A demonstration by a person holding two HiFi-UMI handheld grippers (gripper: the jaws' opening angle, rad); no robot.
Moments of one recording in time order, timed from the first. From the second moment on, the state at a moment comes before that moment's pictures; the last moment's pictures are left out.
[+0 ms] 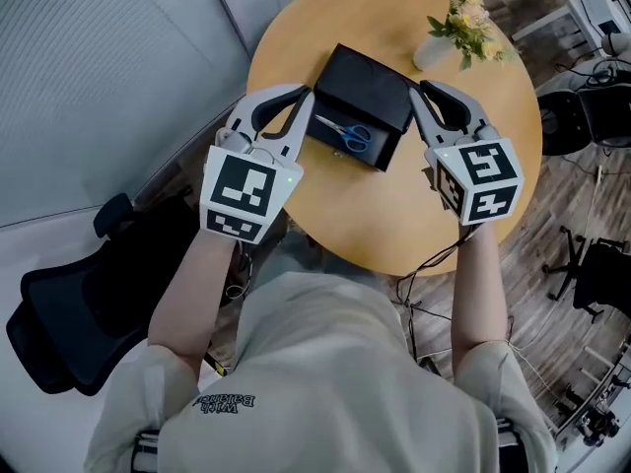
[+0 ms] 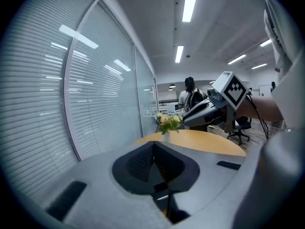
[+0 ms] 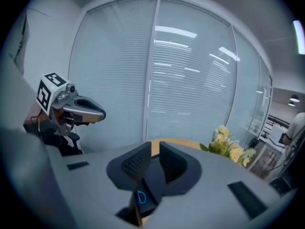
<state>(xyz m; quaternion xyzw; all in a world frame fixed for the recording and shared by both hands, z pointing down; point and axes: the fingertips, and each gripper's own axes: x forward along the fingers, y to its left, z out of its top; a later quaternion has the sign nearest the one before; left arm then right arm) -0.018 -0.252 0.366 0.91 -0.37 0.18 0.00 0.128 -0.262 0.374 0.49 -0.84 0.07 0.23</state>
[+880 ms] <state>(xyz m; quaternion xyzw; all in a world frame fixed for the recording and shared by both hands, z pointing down) -0.014 -0.188 0.237 0.91 -0.40 0.06 -0.06 0.120 -0.156 0.227 0.54 -0.84 -0.04 0.06</state>
